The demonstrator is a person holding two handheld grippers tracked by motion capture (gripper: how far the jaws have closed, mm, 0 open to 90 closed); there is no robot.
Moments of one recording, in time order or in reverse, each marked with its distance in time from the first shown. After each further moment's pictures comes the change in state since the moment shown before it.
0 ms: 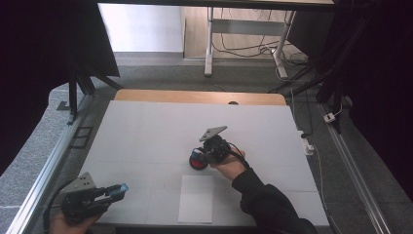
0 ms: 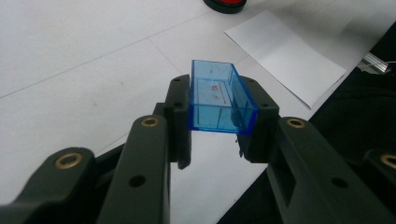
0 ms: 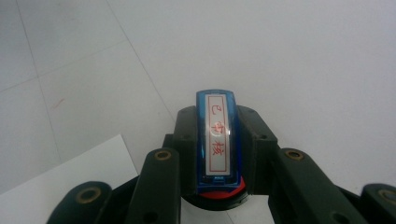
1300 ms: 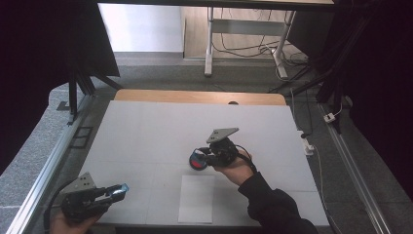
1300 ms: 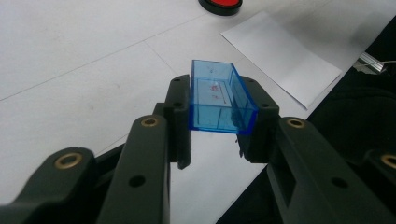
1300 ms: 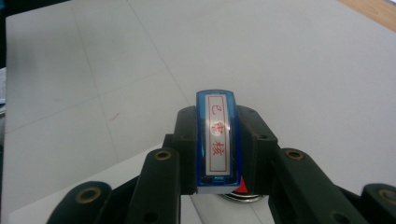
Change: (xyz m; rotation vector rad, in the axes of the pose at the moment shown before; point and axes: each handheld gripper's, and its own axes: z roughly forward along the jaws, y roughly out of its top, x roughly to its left) left arm -0.002 0.001 0.000 -0.006 -0.011 0.012; right arm 0.015 0.000 -0.040 -0.118 0.059 -0.003
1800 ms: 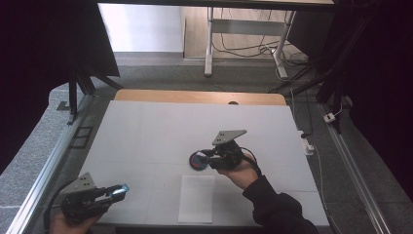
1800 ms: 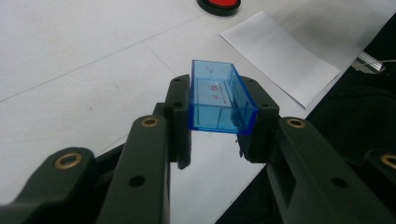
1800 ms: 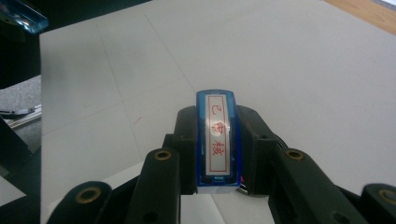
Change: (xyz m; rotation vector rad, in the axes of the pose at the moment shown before) left arm 0.000 0.000 0.000 -0.001 -0.003 0.004; right arm 0.007 -0.004 -0.019 -0.057 0.047 0.025
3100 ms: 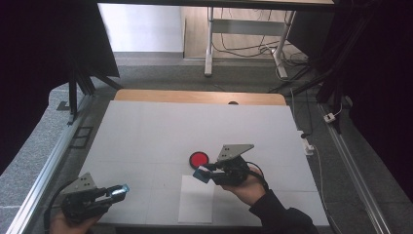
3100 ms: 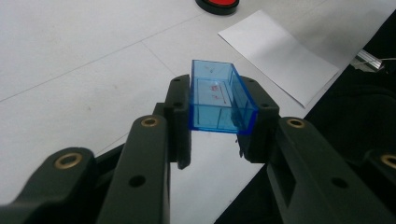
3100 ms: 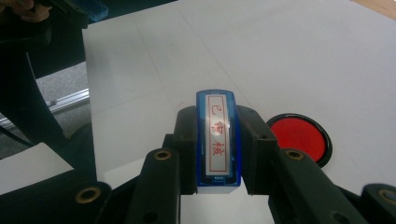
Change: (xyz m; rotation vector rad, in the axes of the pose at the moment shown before) left arm 0.000 0.000 0.000 0.002 -0.003 0.004; right arm 0.036 -0.016 -0.025 -0.010 0.050 -0.028
